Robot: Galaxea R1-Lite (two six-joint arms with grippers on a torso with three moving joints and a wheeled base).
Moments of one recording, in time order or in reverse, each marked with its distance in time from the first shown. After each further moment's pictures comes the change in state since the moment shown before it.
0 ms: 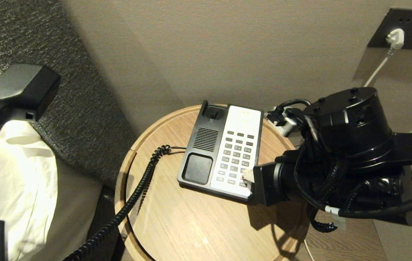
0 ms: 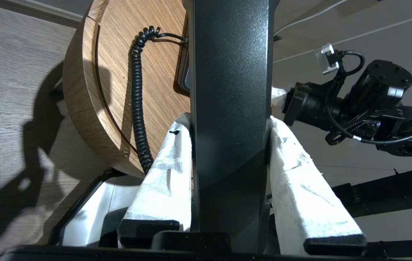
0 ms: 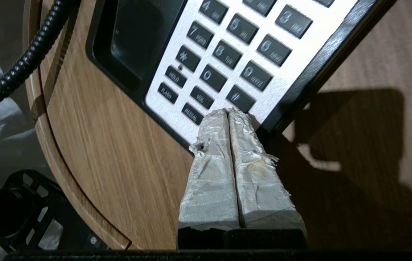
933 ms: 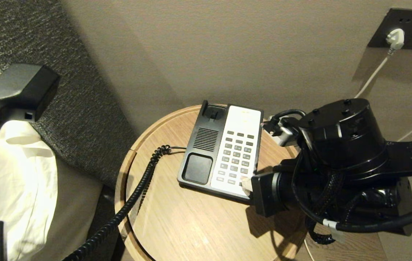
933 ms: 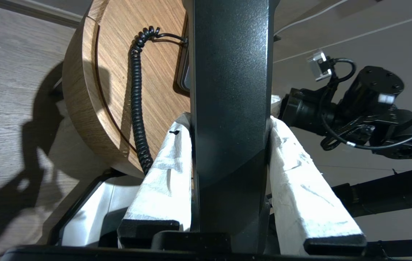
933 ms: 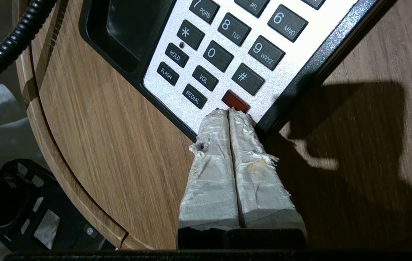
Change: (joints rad) left arm 0.000 -0.002 0.000 0.000 0.000 -0.001; right arm 0.016 0.006 0.028 -0.002 0.005 0.001
